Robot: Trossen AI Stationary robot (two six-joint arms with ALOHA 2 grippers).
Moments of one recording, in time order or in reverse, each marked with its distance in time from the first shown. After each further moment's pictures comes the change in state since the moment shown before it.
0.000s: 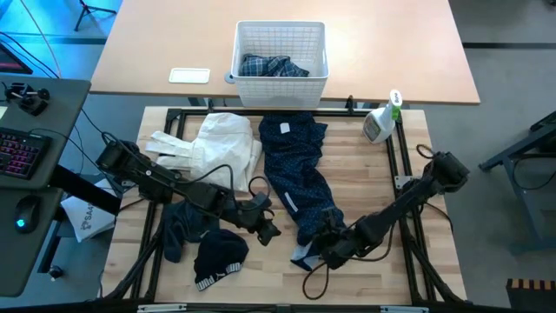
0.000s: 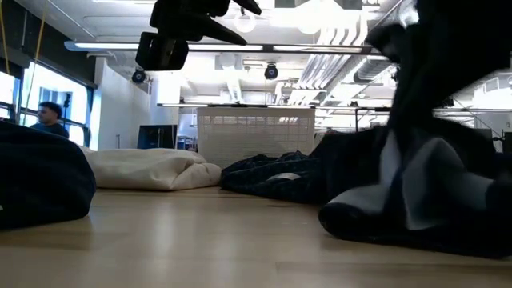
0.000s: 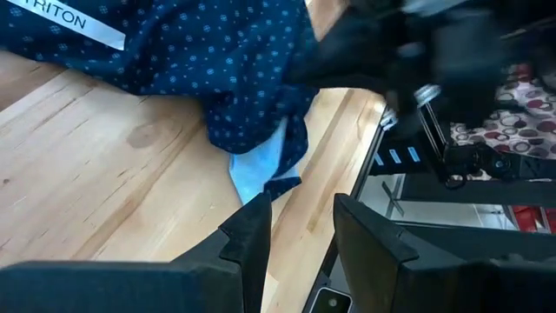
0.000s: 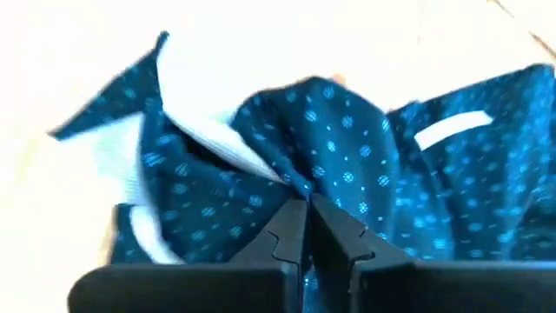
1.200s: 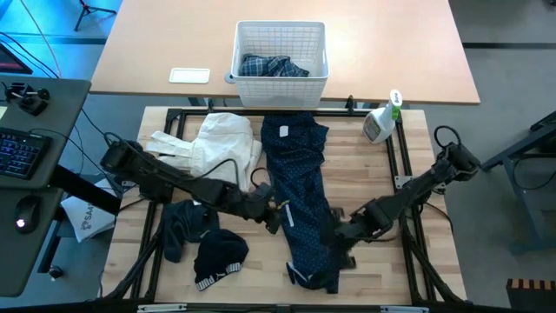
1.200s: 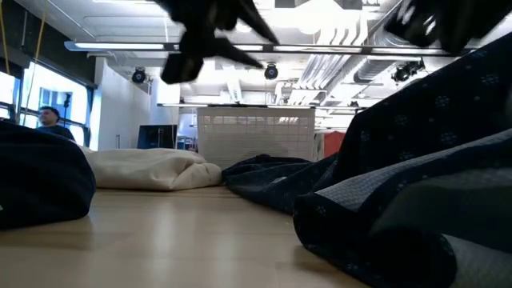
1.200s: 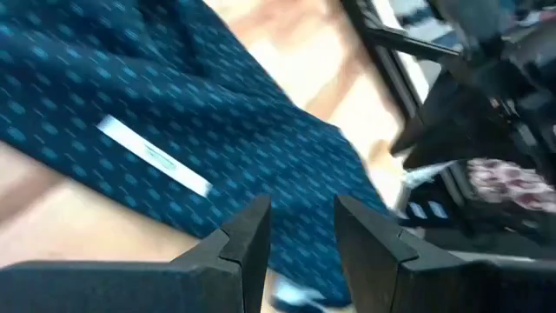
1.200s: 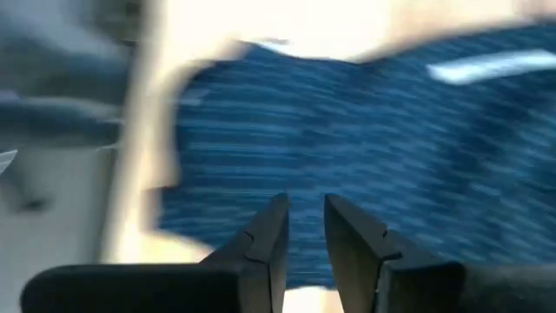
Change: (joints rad) left arm 0.070 0.033 0.000 0.041 -0.091 0.030; right arm -0.073 -0.143 0.070 -0.134 -0.384 0.190
